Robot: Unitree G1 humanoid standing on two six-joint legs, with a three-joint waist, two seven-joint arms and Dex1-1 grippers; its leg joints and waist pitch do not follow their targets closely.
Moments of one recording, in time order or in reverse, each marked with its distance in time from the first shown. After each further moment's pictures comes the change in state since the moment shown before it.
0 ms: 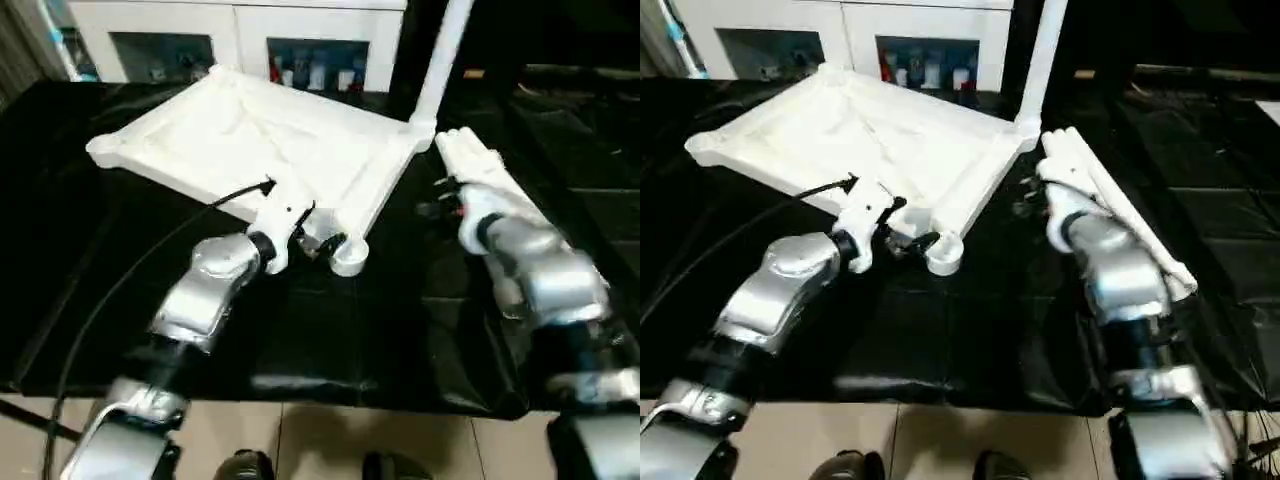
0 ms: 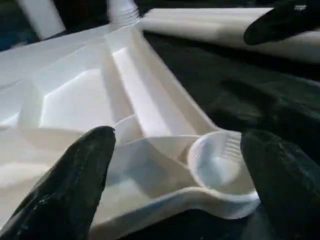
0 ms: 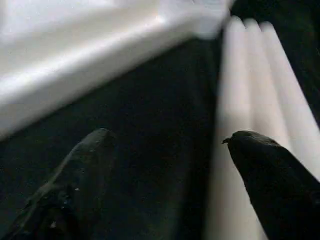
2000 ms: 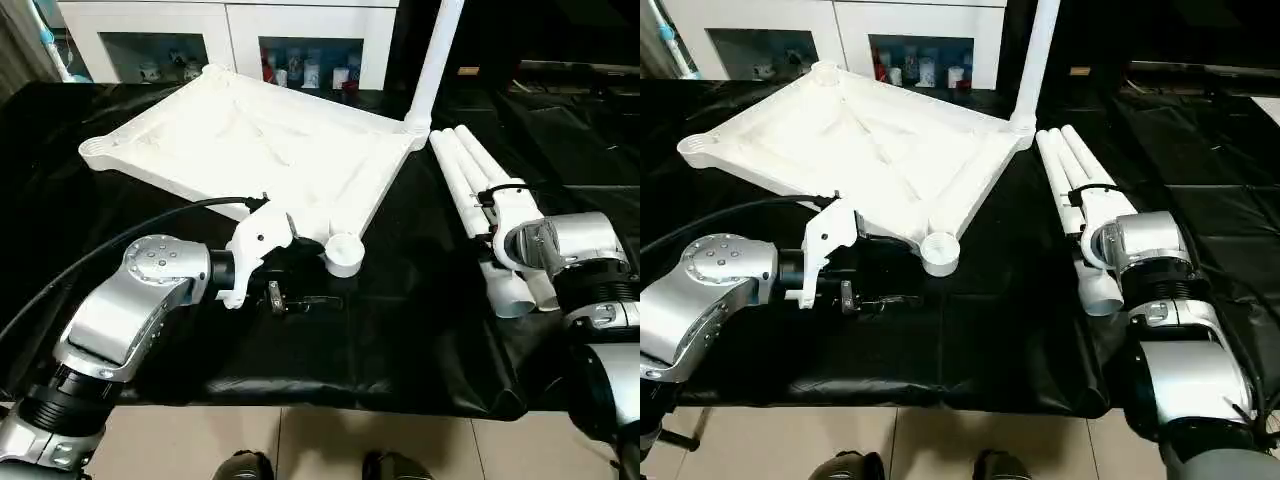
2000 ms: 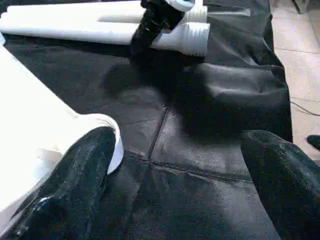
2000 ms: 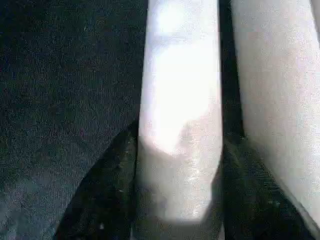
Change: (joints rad) left arm 0.109 0.272 -0.051 -0.466 -0.213 0.302 -0.378; right arm -0.221 -0.040 -0.089 0.504 0.037 0.172 -0.029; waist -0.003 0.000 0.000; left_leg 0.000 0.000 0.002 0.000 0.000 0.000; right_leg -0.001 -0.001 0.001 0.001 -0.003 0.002
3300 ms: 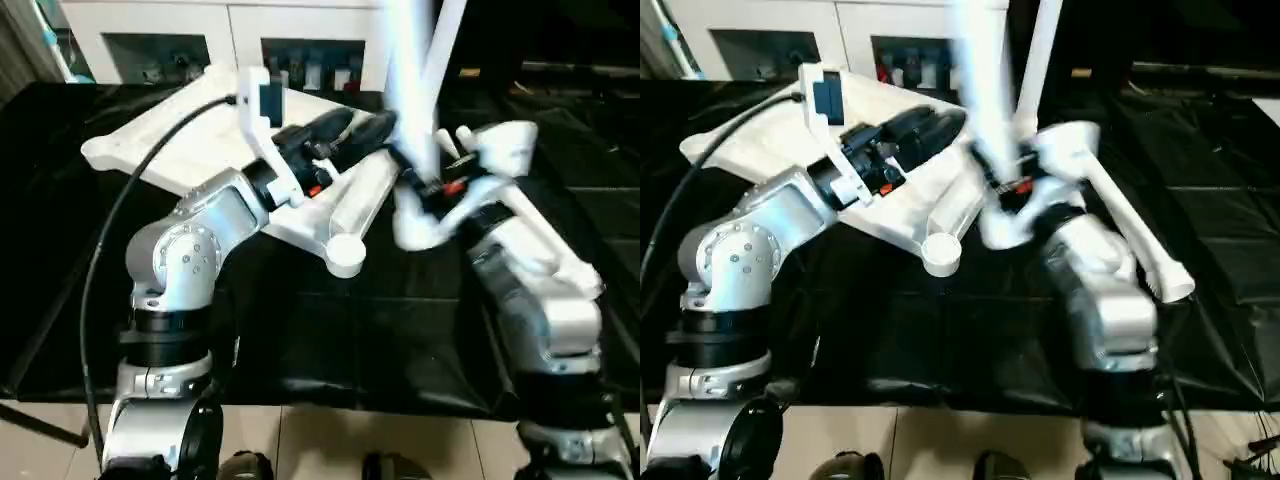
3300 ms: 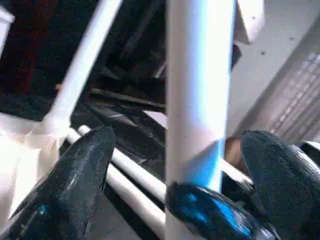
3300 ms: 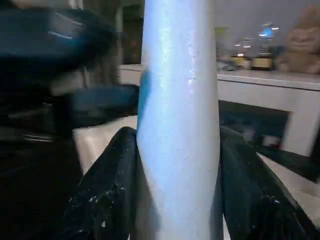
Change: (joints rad) left arm -0.264 -0.509 0.433 0.201 -0.386 0.217 0.556; right arm 0.442 0.248 0.092 -0.945 0.236 -0.595 0.193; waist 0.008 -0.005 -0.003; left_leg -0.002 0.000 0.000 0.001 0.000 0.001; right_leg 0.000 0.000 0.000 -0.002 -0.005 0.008
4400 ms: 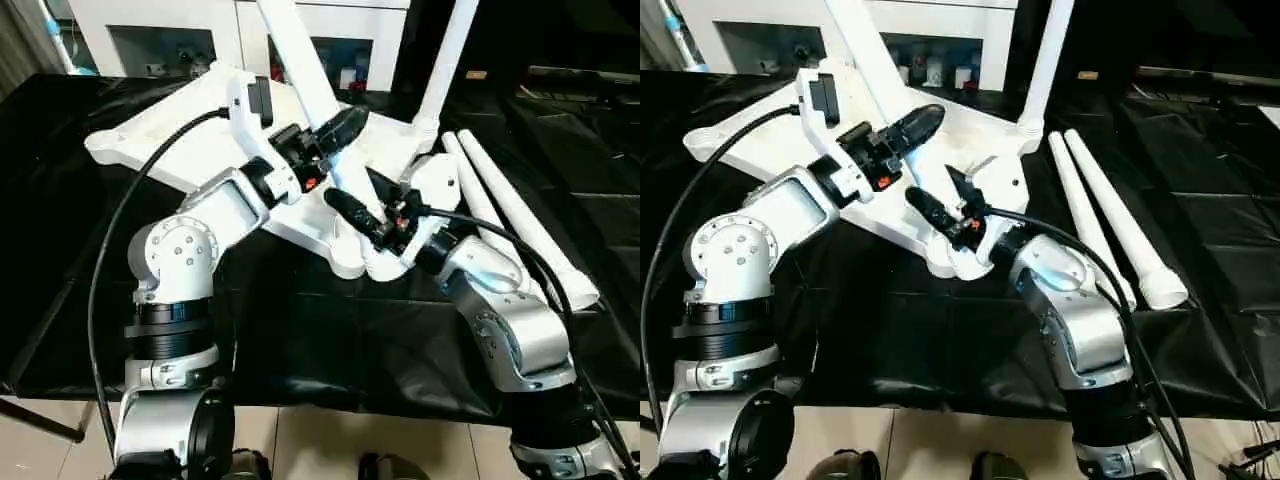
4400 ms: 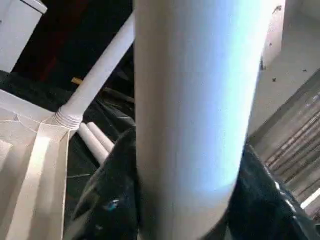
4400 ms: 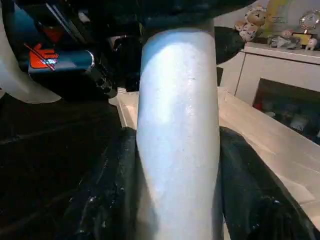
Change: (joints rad) left arm -0.031 -0.024 0.068 0.017 -0.086 0.063 0.130; right arm 0.029 -0.014 0.114 0.002 -0.034 0.009 0.051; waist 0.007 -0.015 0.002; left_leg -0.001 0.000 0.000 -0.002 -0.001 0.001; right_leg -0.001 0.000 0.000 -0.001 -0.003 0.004
